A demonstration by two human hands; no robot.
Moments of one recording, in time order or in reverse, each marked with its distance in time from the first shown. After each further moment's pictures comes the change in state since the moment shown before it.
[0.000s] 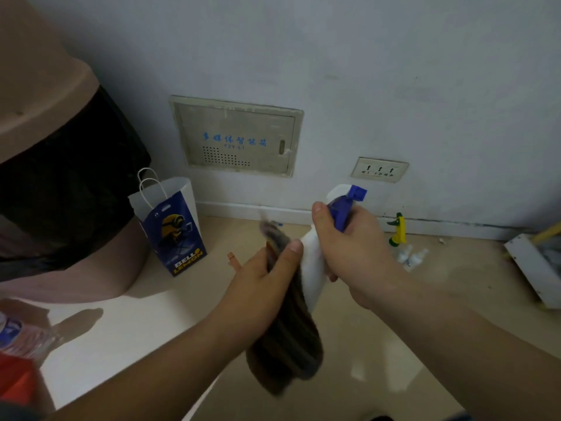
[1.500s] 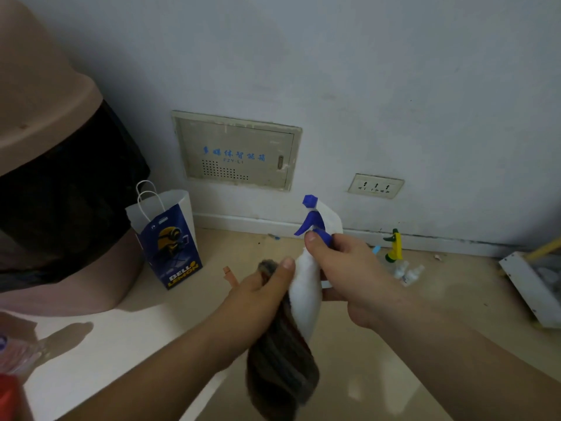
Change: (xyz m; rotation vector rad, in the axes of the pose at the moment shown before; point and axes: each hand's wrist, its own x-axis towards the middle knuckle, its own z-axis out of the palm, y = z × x) left_hand 0.013 0.008 -0.006 0.021 -0.147 -0.151; right_hand 0.003 0.000 -0.004 0.162 -0.191 0.277
